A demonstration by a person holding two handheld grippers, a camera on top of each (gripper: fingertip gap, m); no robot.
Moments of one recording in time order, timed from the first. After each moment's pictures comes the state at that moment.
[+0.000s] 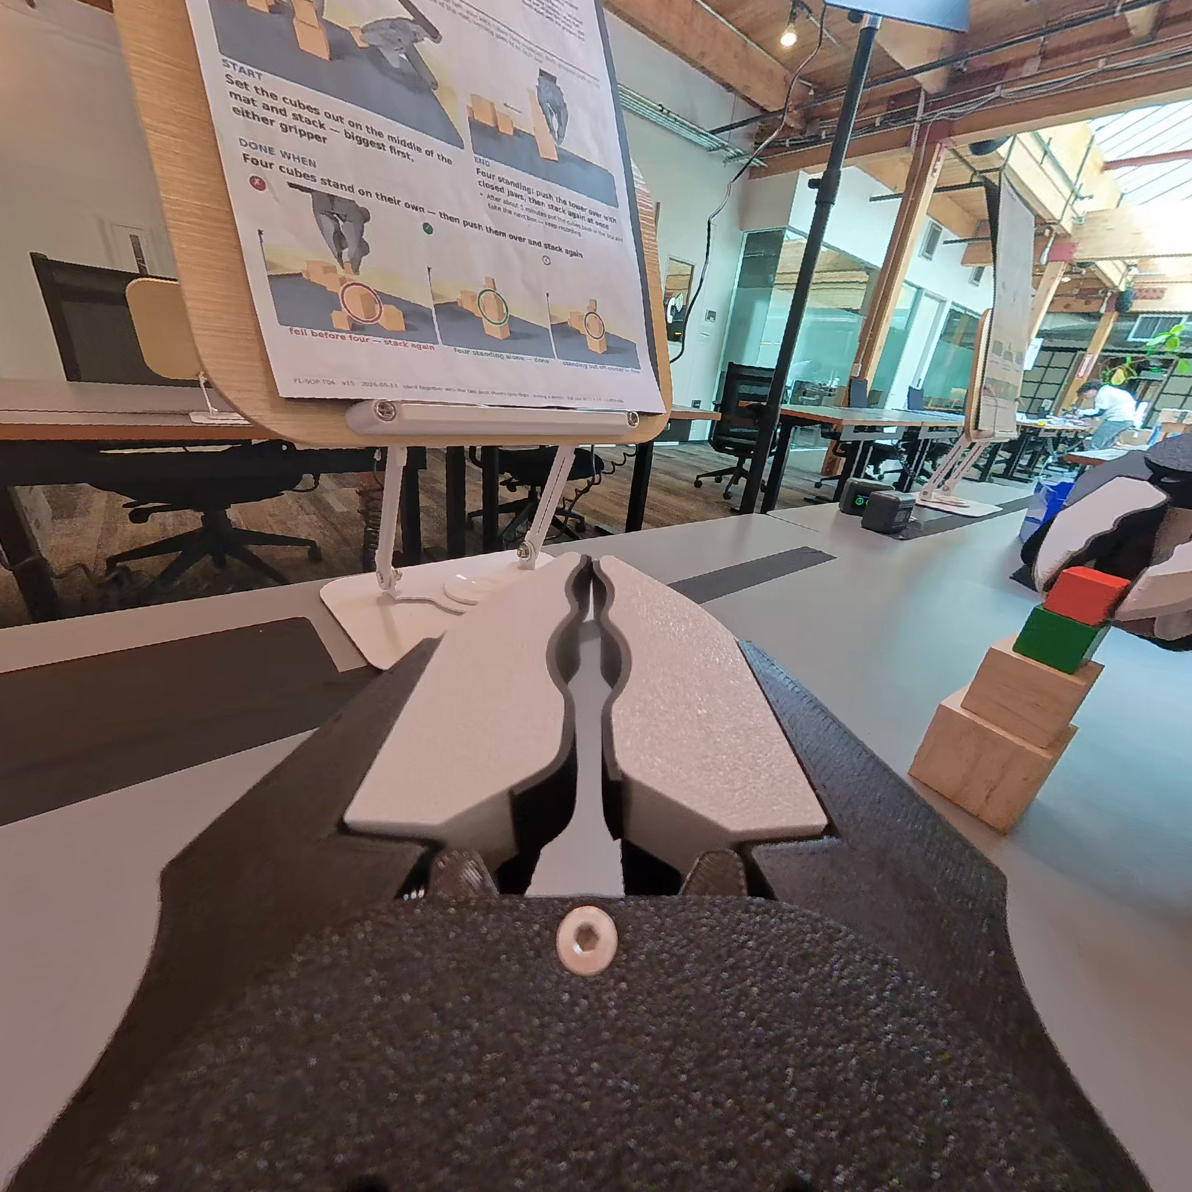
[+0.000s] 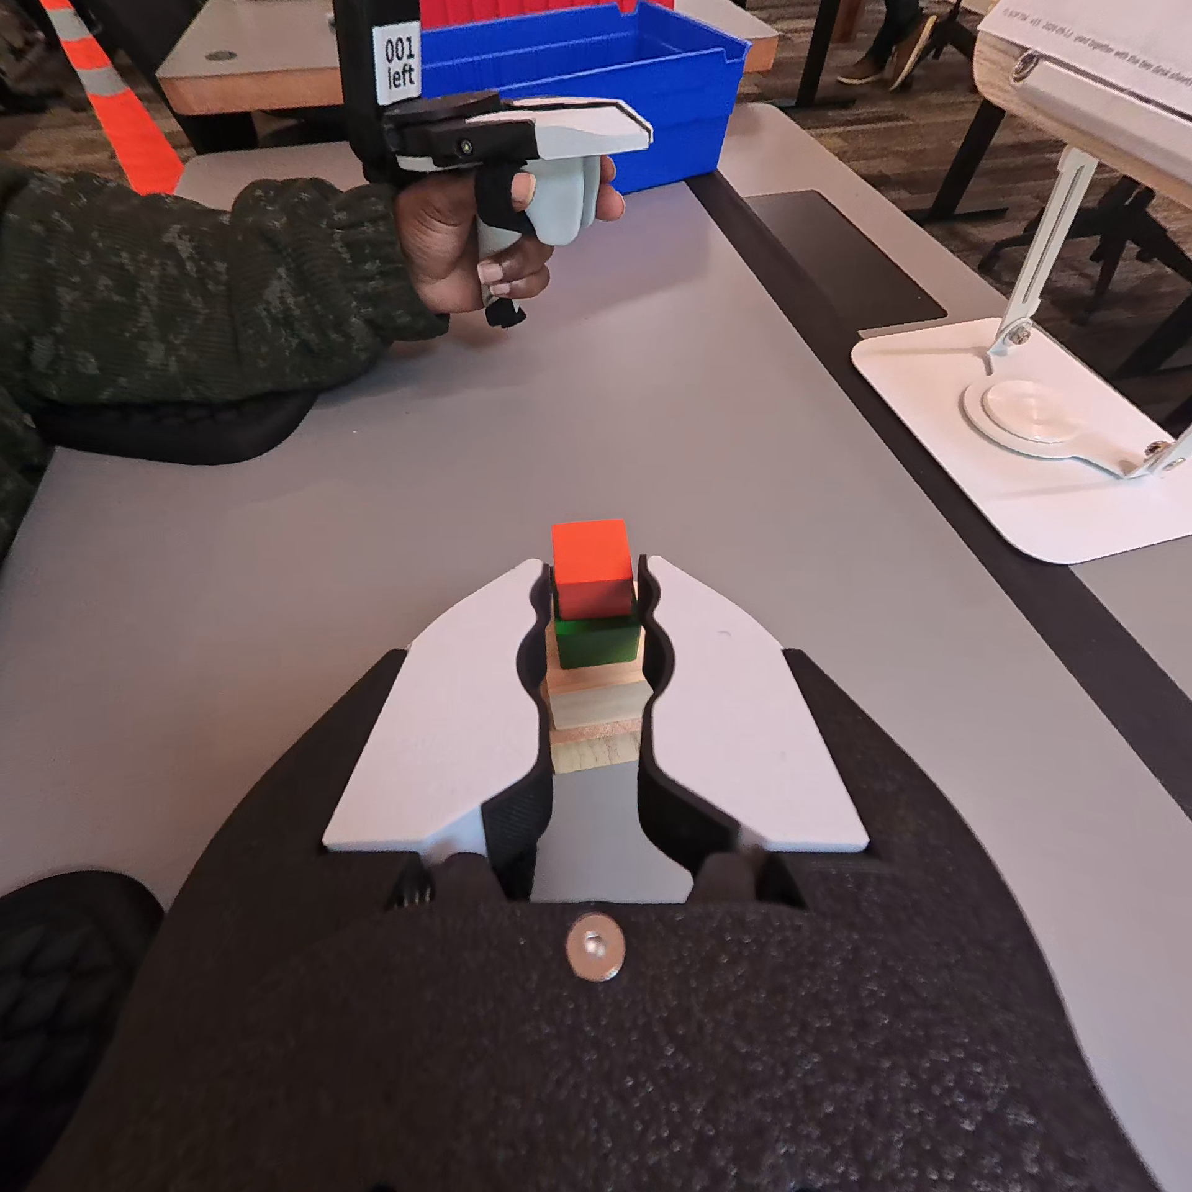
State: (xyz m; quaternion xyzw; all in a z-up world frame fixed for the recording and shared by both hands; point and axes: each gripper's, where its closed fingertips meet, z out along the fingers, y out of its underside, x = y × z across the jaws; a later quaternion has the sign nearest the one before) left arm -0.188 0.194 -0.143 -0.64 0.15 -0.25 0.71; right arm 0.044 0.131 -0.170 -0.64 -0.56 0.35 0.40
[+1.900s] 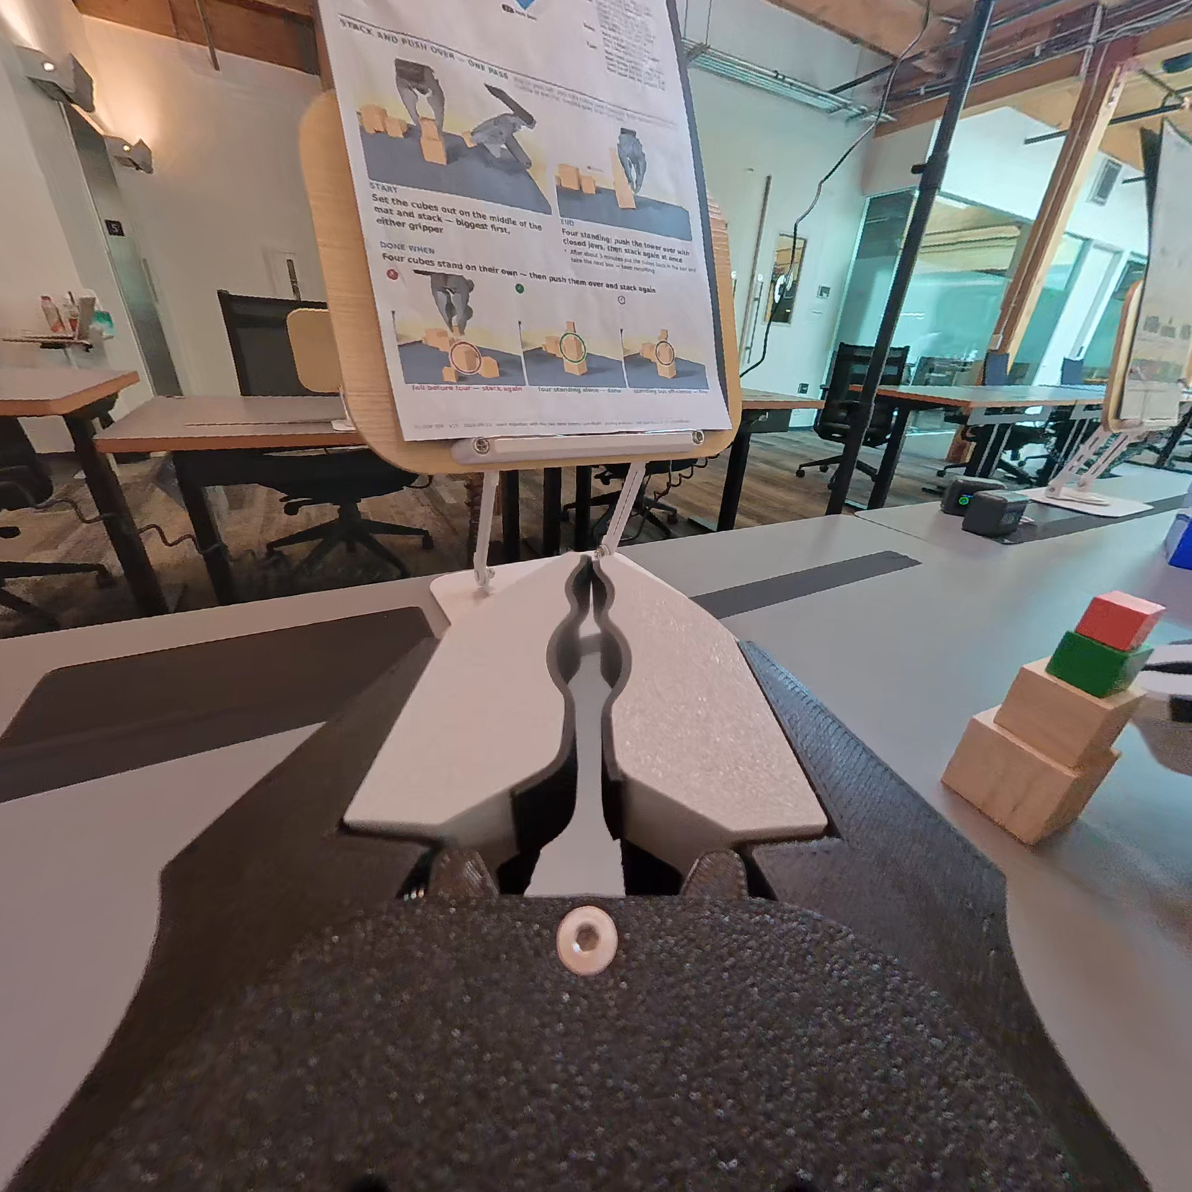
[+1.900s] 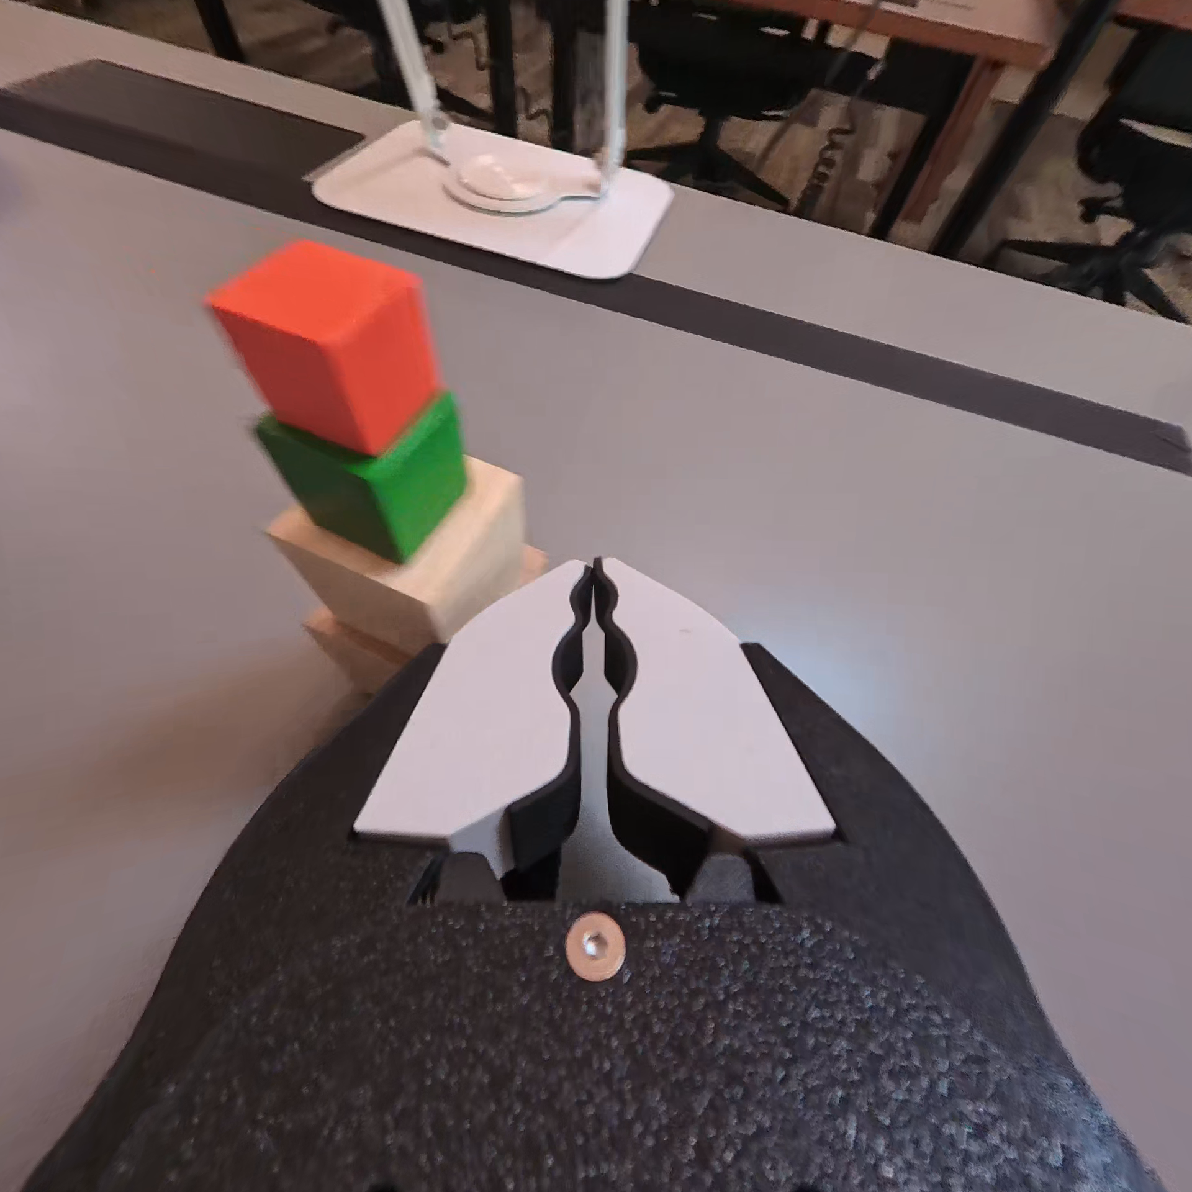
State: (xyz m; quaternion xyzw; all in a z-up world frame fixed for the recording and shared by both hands) left arm -0.214 0.161 -0.116 -0.66 0.11 -0.16 0.73; right arm 0.091 0.161 -0.236 -0.82 -0.21 0.08 0.52
